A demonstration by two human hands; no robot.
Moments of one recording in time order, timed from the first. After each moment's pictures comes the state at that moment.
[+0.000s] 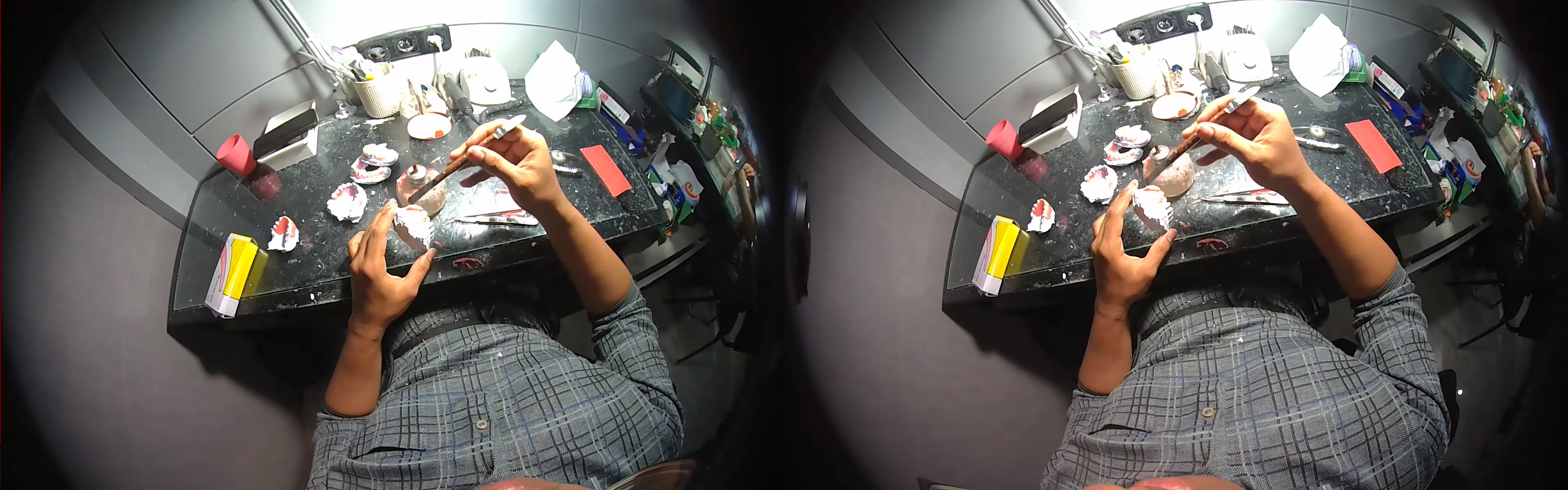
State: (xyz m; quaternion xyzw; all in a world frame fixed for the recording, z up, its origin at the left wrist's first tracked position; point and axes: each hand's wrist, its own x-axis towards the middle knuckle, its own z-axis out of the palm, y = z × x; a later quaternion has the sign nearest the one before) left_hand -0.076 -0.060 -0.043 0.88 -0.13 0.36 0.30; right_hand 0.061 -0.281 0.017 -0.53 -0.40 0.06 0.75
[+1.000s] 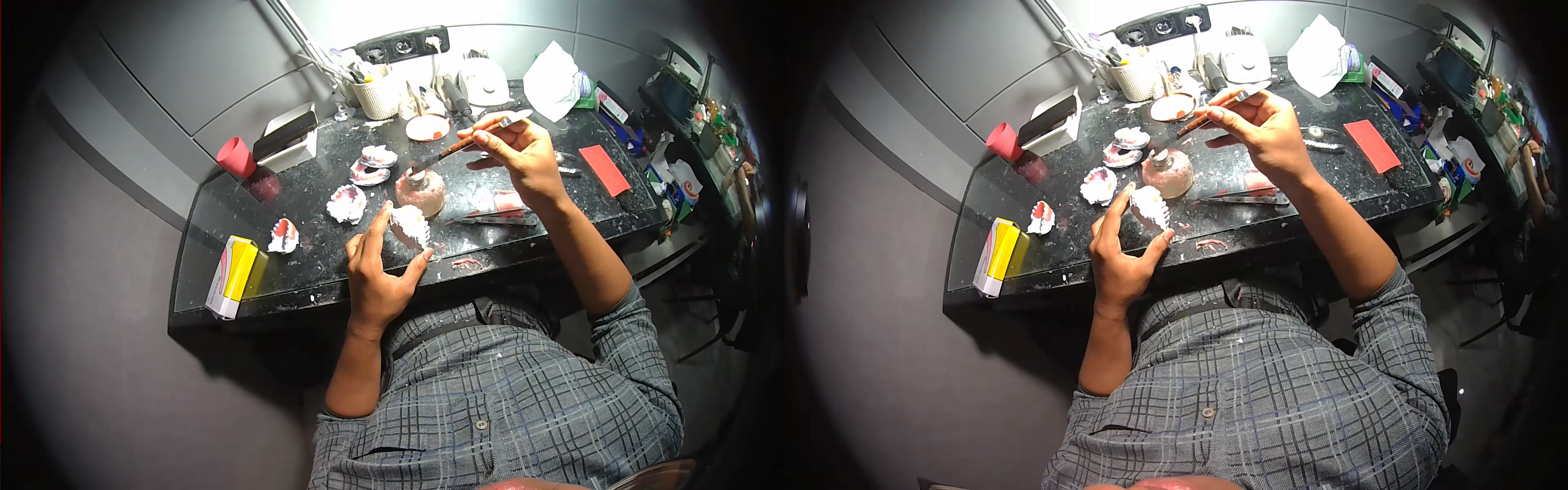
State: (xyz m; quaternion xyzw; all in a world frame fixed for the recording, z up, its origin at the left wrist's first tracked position) left_hand -0.077 -0.061 -0.040 0.88 -0.09 0.34 0.32; right_hand 0.076 -0.285 0.012 -0.56 -0.31 0.00 0.77
